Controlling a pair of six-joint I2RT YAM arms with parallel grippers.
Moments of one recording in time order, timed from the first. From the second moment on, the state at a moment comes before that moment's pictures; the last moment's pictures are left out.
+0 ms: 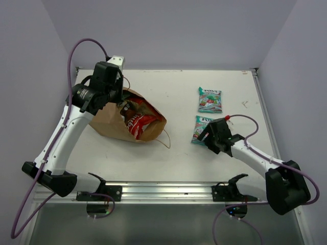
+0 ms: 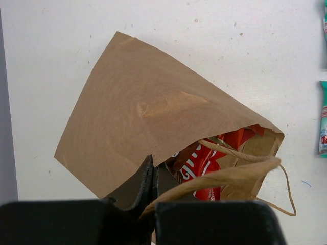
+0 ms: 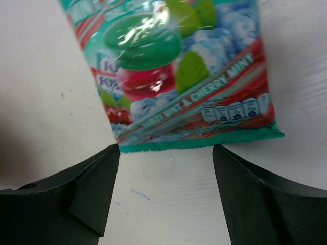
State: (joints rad) left arm -0.45 1.36 1.70 -1.05 -0.29 -0.21; right arm 0.44 1.18 0.56 -0.35 0.16 1.01
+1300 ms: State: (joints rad) left arm -0.45 1.36 1.70 -1.05 -0.28 -0.20; right arm 0.09 1.13 0.55 -0.38 0.14 1.06
